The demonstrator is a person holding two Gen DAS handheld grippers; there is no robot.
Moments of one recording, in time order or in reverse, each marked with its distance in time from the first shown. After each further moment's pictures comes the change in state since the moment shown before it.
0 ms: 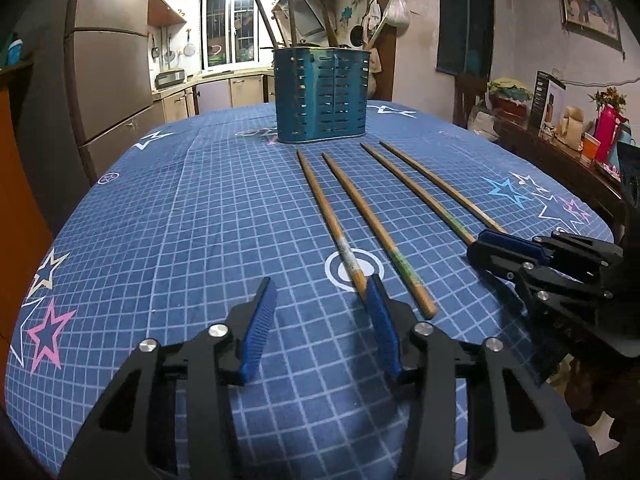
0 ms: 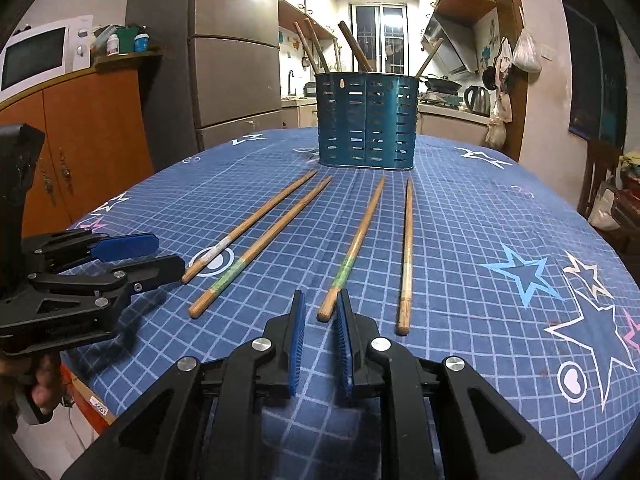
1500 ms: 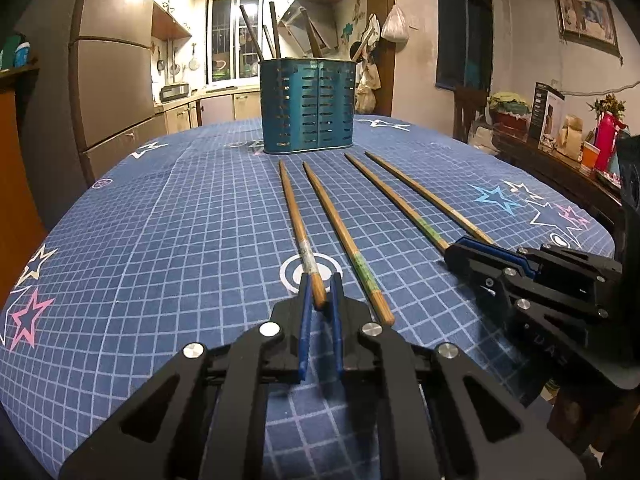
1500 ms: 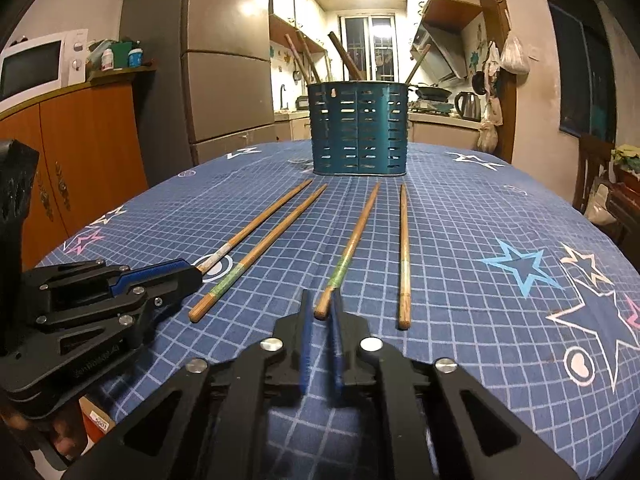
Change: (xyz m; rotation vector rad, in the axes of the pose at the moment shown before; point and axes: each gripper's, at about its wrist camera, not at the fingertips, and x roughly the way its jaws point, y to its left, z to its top) left arm 0.003 -0.029 -0.014 -0.018 -0.085 0.016; right arm -0.007 -0.002 -0.012 0.038 -0.067 -0.014
